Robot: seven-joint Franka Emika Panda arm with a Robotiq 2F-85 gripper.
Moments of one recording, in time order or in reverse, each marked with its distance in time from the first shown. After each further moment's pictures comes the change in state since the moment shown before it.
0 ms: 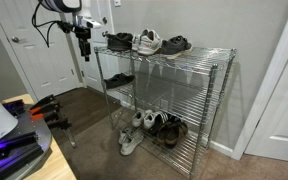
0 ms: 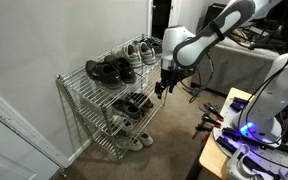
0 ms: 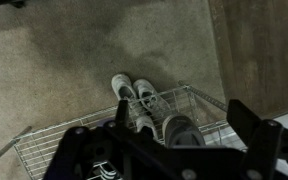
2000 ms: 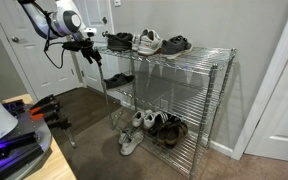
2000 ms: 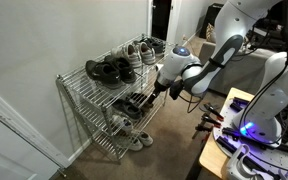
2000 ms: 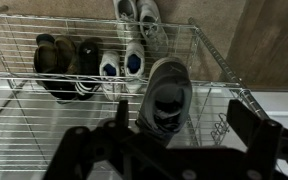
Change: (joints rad) arm 0.332 0.203 -0.323 -0.037 -0.630 0.581 0.270
